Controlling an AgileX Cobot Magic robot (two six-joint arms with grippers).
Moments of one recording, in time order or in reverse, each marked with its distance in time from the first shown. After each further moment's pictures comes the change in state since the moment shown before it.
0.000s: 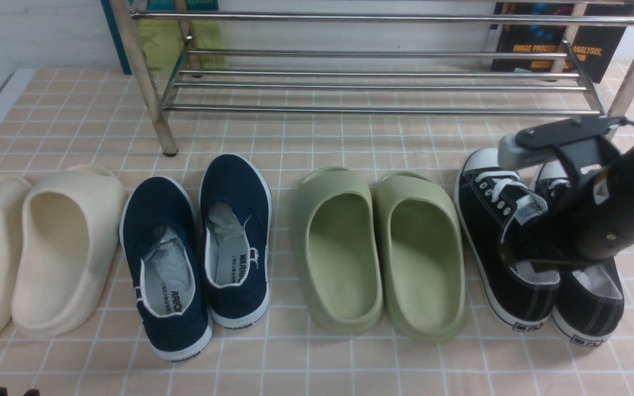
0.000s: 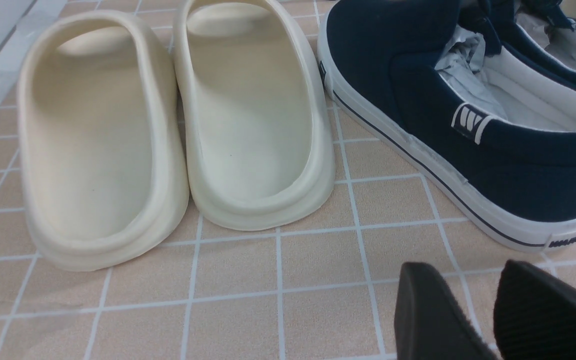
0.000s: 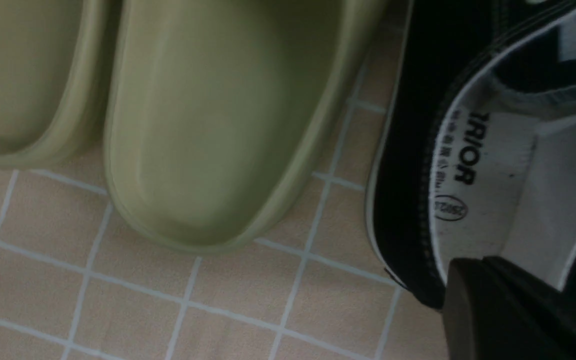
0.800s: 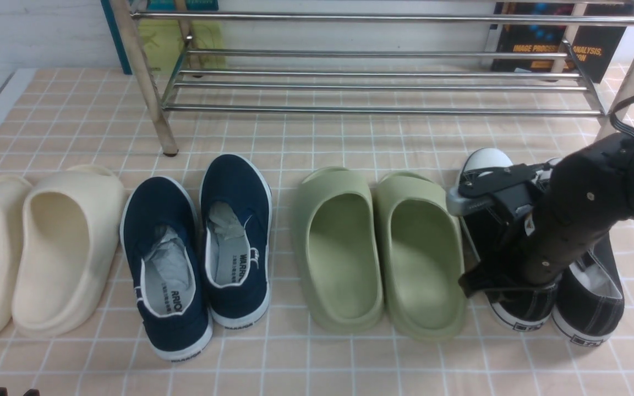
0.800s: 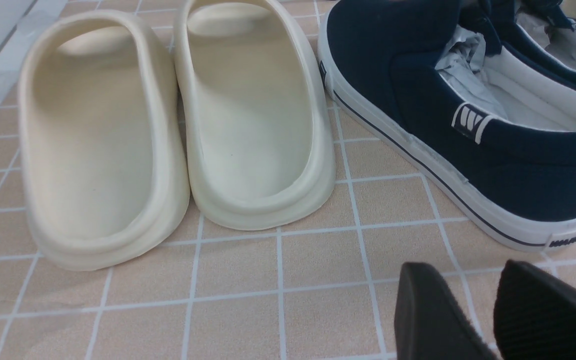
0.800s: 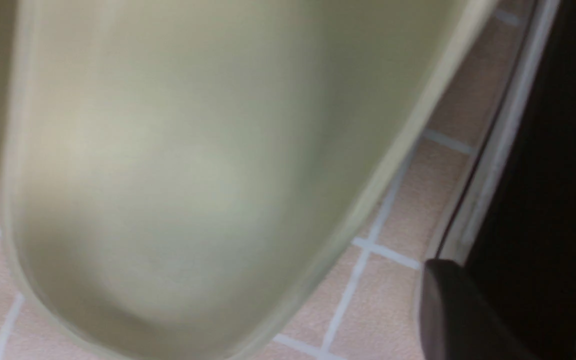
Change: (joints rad) right arm -0.002 0.238 -0.017 -0.010 -0.135 -0.051; left arm 0.000 0.000 0.000 0.000 0.000 0.000
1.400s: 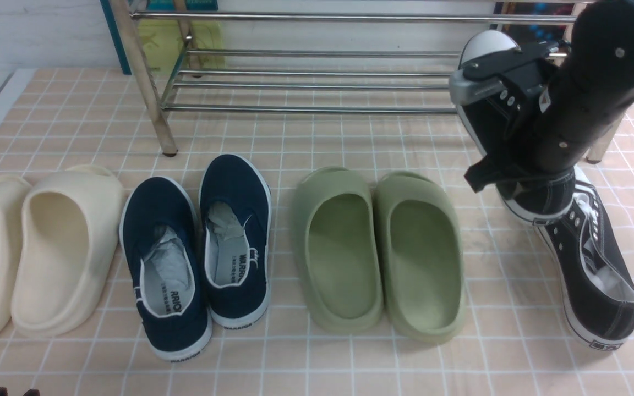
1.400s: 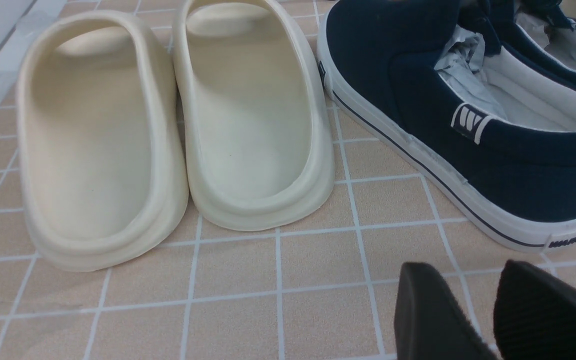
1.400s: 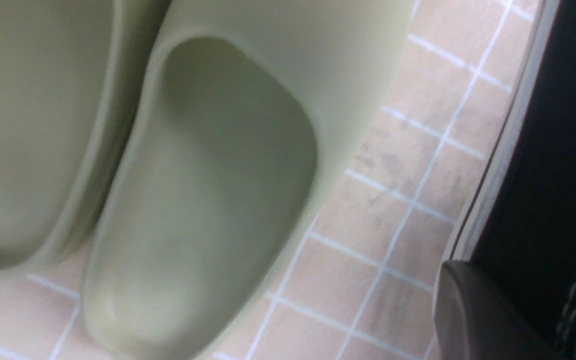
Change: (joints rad) right arm -0.003 -0.002 -0.443 -0.107 0.350 -0.047; left arm 0.000 0.000 0.000 0.000 0.000 0.000
